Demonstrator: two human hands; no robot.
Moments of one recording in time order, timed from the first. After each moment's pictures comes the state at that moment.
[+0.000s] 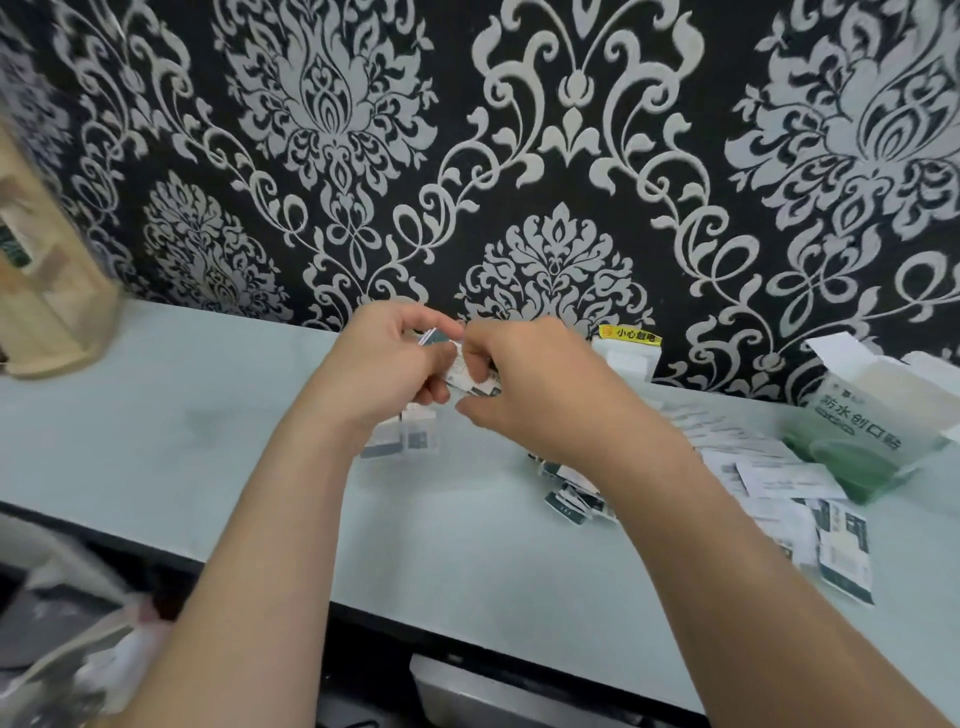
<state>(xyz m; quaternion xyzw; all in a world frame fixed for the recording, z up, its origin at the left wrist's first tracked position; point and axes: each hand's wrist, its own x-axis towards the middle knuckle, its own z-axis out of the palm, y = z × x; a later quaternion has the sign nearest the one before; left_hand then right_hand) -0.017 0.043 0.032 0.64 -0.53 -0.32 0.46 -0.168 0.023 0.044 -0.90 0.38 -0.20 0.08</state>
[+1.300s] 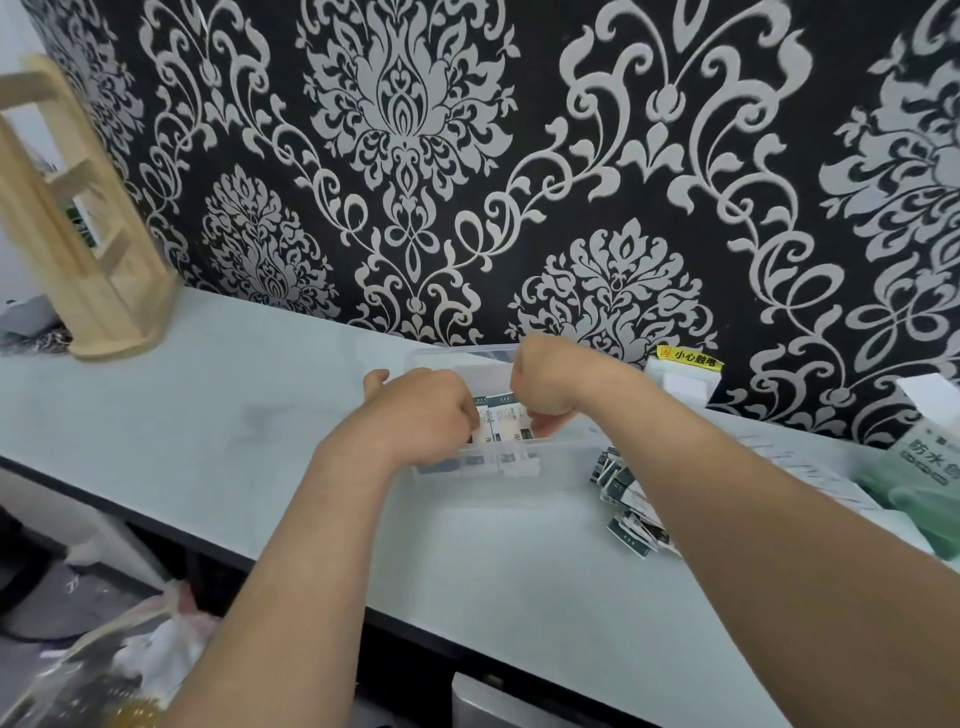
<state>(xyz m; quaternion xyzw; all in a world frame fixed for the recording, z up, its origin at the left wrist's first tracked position) 0.022 0.030 0.001 0.75 -0.65 -0.12 0.07 -0.100 -0.038 0.032 -0.80 0.54 0.02 0.26</state>
